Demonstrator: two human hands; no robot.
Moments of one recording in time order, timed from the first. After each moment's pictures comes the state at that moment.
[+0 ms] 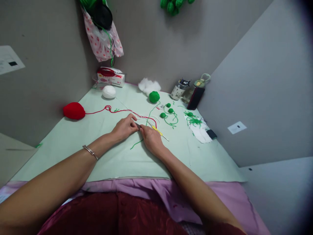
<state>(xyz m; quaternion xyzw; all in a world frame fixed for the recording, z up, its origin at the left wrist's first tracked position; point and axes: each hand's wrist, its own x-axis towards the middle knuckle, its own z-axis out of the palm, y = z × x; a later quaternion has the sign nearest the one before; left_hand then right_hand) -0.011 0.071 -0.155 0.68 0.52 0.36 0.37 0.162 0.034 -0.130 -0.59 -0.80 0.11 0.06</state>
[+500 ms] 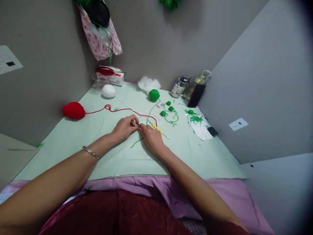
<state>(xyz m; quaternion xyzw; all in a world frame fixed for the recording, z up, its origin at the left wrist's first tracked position) -0.008 0.066 -0.152 0.68 0.51 0.37 0.37 0.162 0.028 -0.129 -0.59 -0.81 0.08 0.03</state>
